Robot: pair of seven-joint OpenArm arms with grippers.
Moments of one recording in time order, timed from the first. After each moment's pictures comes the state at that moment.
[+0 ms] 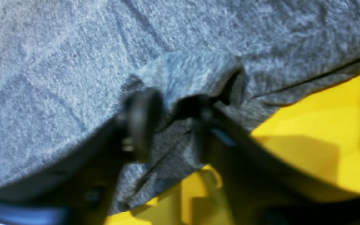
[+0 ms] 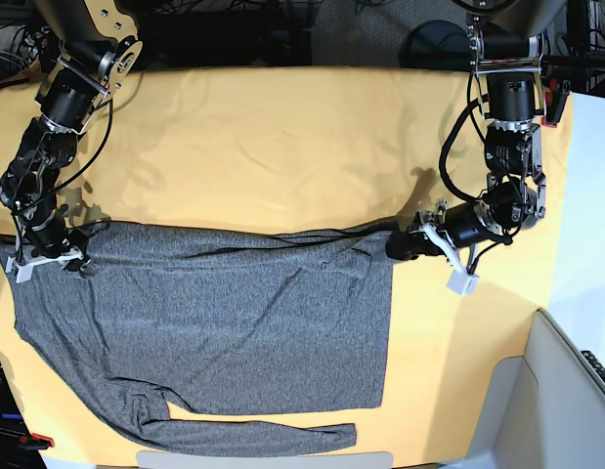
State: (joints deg) left arm -14.8 -16.2 -7.3 65.0 -54.1 -30.6 59.5; right arm 19.2 13.9 35.6 63.7 18.8 15.0 -43.6
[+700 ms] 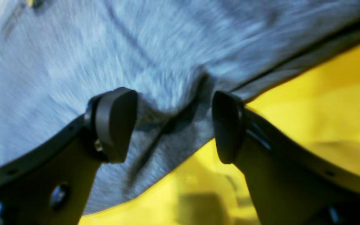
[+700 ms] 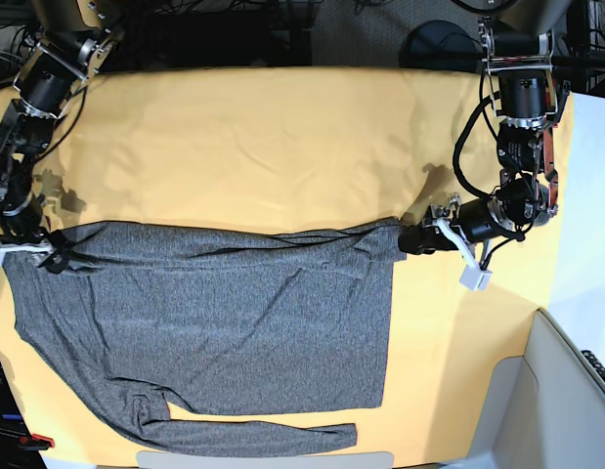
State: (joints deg) left arm -14.5 -19.3 -7.4 65.5 -54.3 -31.5 60.2; right arm 15.2 20.6 36.0 64.1 39.9 14.6 -43.9
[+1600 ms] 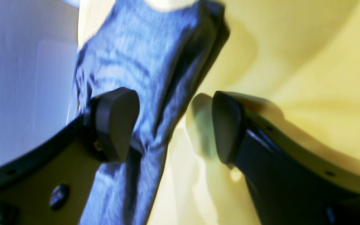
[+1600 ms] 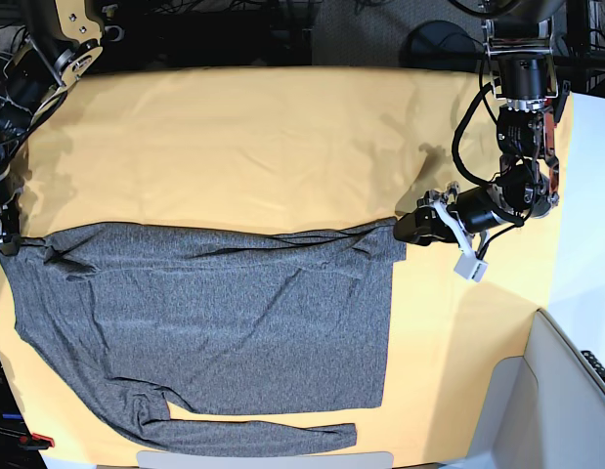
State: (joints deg) left arm -9.9 -19.4 -7.2 73.5 -54.3 -33.8 60.6; right arm 18.1 22.9 51.4 46.0 48.9 15.2 -34.2
